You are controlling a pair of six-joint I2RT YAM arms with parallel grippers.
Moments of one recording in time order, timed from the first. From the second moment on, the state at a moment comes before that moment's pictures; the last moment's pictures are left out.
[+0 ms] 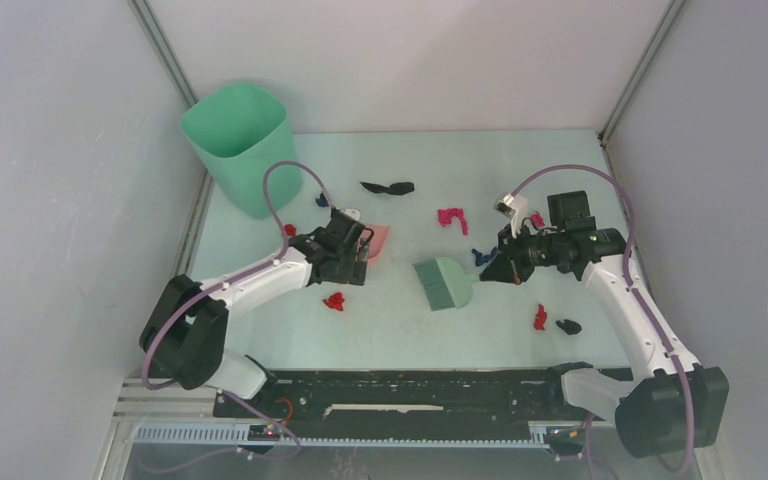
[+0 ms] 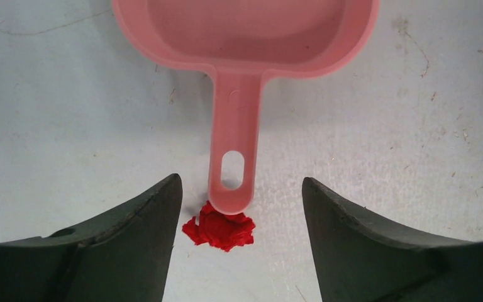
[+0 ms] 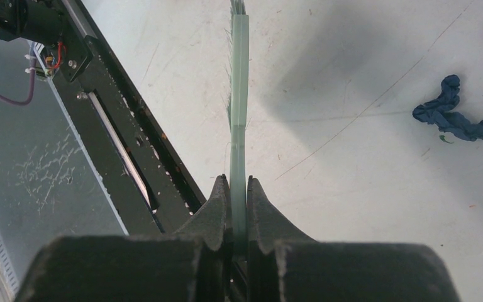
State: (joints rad) left arm -0.63 1.45 0.90 -0.51 -0.26 -0.40; right arm 0.15 1.12 0.97 -0.83 -0.81 -0.31
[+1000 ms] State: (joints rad) left arm -0.69 1.54 0.86 -0.38 -0.36 -0.42; right arm 0.13 1.13 0.97 -0.83 -0.81 -0.31
